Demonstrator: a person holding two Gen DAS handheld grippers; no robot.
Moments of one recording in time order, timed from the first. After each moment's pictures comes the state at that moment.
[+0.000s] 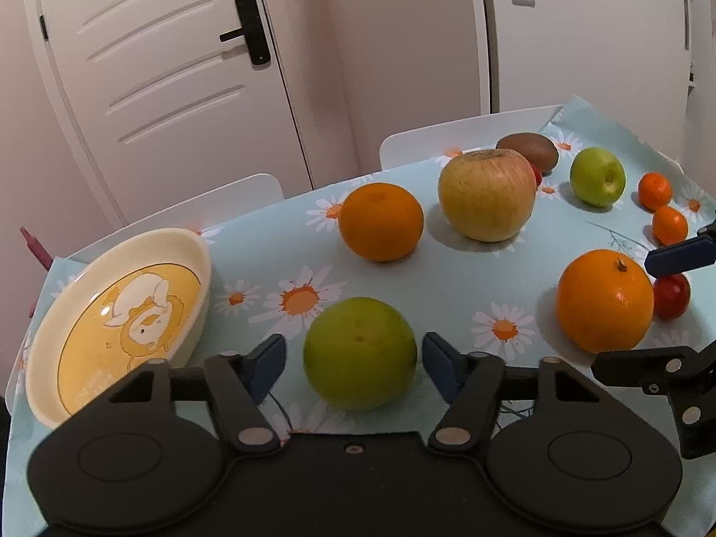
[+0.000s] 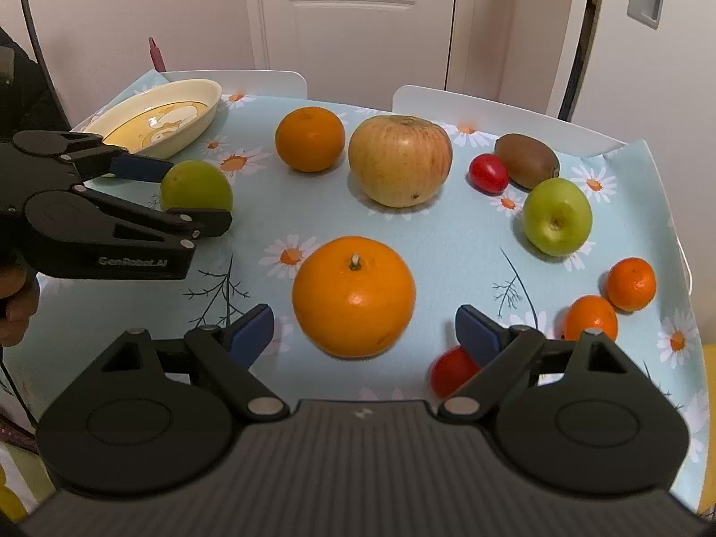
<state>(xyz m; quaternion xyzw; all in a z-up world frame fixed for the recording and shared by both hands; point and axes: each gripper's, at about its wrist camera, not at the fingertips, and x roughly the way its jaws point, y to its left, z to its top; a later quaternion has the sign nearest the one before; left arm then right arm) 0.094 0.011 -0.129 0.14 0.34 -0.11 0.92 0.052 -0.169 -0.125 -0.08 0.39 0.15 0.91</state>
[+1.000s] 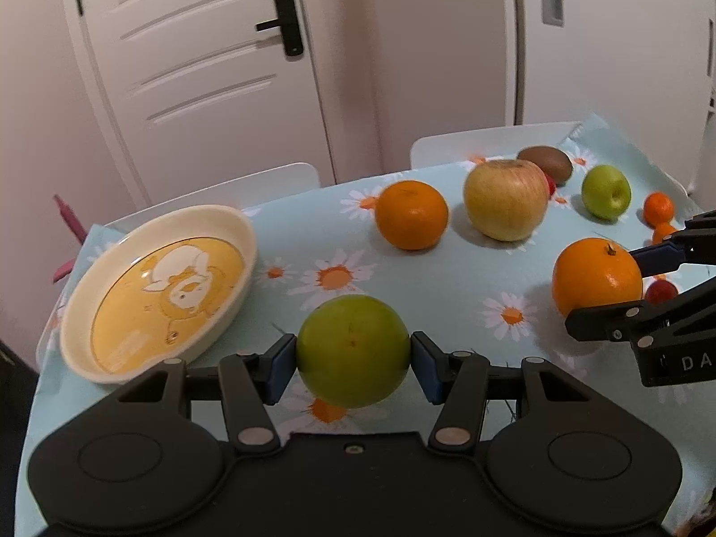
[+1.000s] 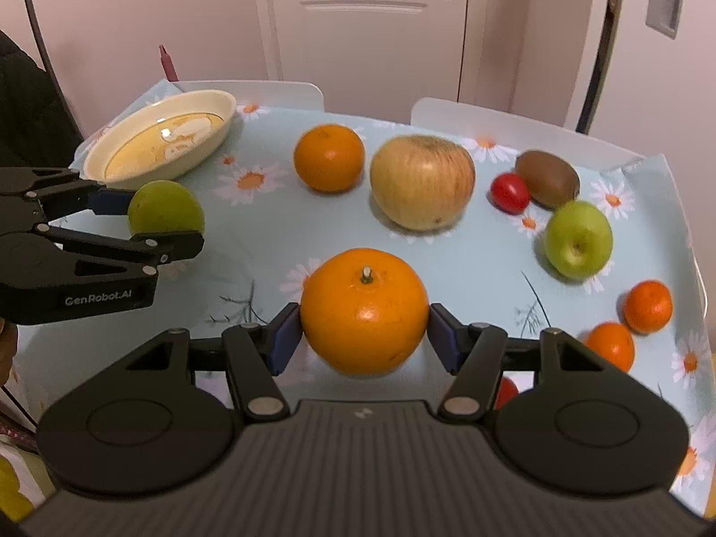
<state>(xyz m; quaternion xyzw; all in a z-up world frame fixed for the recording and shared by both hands) 0.070 0.034 -0.109 0.10 0.35 -0.07 0.93 0.064 -0.155 -0.108 -0.07 0.39 0.17 0.90</state>
